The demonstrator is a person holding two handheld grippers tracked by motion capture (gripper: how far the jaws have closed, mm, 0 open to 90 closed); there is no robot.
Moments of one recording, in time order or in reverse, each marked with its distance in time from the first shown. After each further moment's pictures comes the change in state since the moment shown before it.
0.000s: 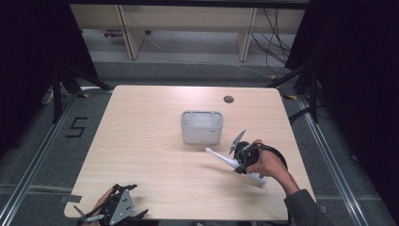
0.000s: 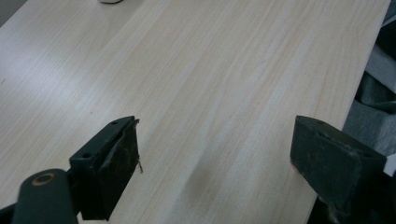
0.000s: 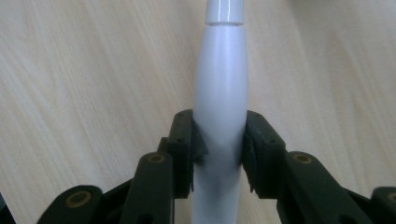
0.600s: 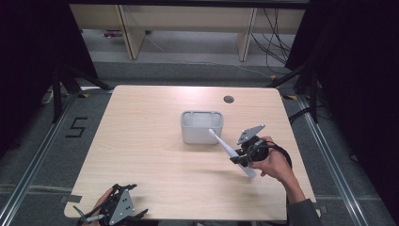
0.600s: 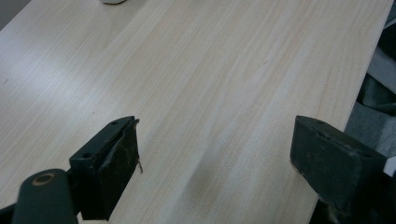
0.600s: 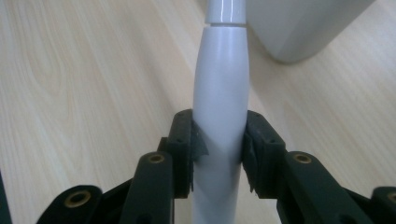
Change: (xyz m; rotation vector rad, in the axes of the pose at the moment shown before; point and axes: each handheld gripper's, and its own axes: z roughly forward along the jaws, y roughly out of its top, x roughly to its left) left arm 0.001 0.000 -0.001 -0.001 -0.008 -0.001; right arm -0.001 -0.012 -0.025 -0.380 -0.017 0.064
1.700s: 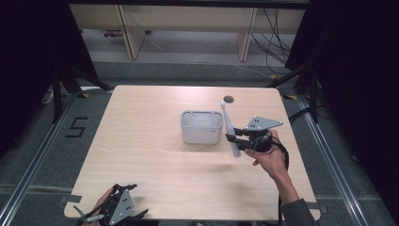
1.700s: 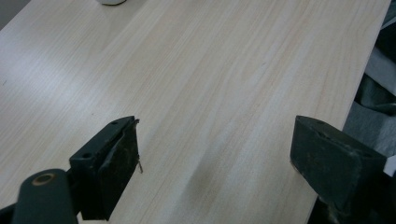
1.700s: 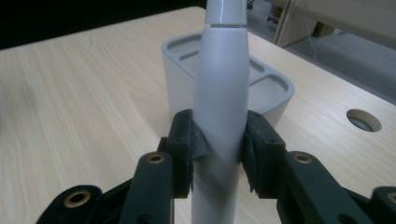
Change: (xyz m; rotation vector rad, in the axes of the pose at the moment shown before) left arm -0.001 0.000 0.001 -0.011 0.001 -0.010; right arm -0.007 0.012 -0.016 -0.439 -0.135 0.112
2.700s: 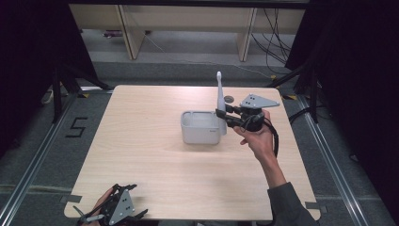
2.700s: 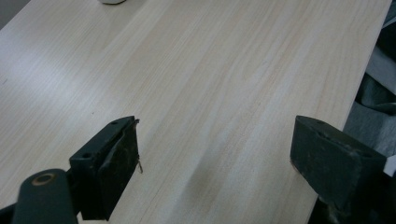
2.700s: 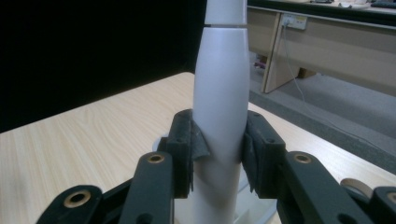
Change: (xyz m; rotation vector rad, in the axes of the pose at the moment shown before) left arm 0.000 -0.001 0.000 -0.003 0.010 0.000; right arm -0.004 0.062 0.016 -0.198 -0.027 0.043
